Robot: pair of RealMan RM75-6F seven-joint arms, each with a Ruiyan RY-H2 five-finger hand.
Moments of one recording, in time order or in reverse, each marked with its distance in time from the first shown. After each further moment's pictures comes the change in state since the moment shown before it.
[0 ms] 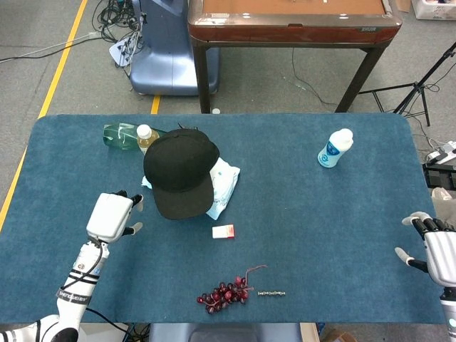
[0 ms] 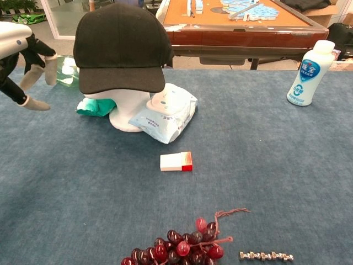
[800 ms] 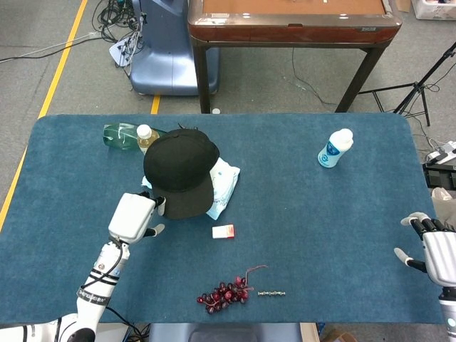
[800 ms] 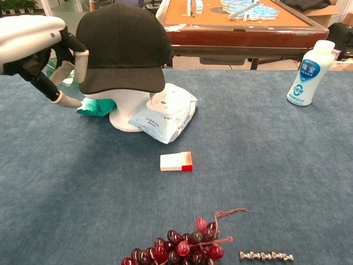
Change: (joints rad) left arm -0.081 -0.081 -0.004 -0.065 -0.051 0.009 0.071; right arm 0.001 -0.001 0.000 -0.001 -0.001 -0.007 -0.006
